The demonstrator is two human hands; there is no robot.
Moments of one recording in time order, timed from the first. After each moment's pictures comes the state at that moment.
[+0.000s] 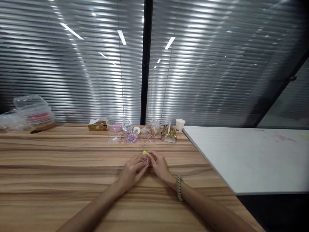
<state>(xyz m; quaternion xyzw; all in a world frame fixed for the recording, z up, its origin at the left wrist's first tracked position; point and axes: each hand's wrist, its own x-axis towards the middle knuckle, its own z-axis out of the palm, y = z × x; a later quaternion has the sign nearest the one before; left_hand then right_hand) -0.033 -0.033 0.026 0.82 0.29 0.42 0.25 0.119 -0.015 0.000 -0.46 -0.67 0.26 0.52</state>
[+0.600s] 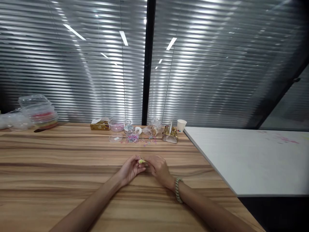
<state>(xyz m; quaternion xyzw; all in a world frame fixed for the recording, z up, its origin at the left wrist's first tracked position) -0.036 -0.016 0.016 0.26 0.25 0.44 0.82 0.123 -0.032 0.004 -0.36 -0.84 0.01 0.42</state>
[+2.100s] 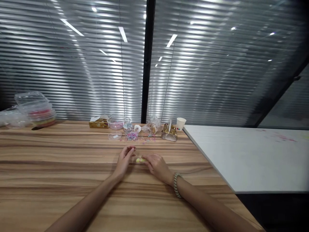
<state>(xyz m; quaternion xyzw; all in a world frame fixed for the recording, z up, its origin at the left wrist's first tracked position) -0.044 -0.006 0.012 0.53 0.41 0.58 0.47 0.128 -0.021 -0.005 -0.38 -0.87 -0.03 0.32</state>
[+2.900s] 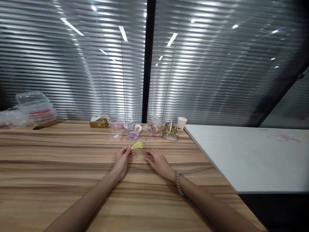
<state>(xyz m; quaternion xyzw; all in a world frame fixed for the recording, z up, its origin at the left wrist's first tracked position) -0.047 0.002 0.012 0.33 0.38 0.64 0.58 0.129 -0.010 -0.006 -0.44 -0.82 0.08 0.36</state>
